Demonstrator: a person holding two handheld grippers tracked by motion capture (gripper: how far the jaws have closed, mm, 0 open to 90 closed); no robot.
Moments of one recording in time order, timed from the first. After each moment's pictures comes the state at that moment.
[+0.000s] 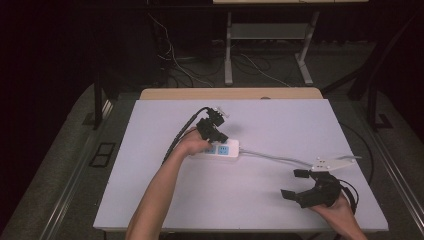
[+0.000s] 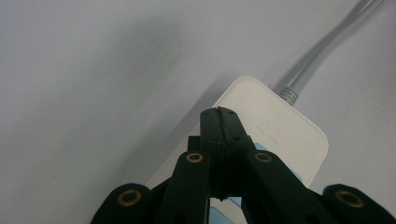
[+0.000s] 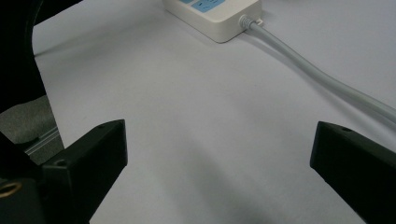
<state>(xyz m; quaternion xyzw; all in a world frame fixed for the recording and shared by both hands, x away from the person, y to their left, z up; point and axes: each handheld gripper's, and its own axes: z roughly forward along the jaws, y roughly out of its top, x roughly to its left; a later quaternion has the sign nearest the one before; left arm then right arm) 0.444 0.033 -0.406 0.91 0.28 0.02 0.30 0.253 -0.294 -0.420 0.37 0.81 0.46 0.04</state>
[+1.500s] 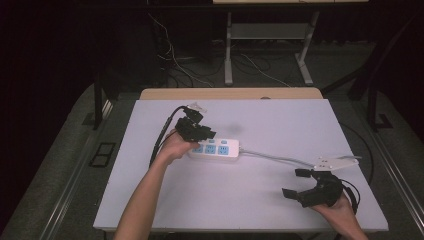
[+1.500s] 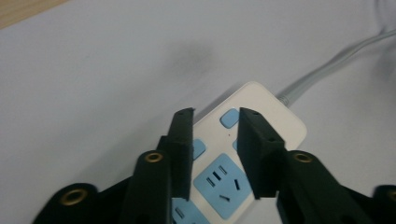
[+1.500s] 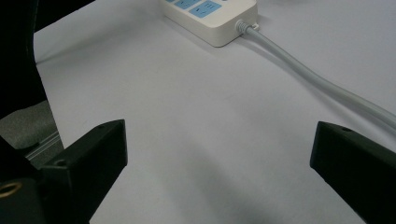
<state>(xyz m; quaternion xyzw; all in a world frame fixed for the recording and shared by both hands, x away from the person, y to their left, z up) 0.414 0.093 -0.373 0.86 0.35 0.06 0.38 0.253 -0.298 -0.419 0.37 0.80 0.47 0.04</state>
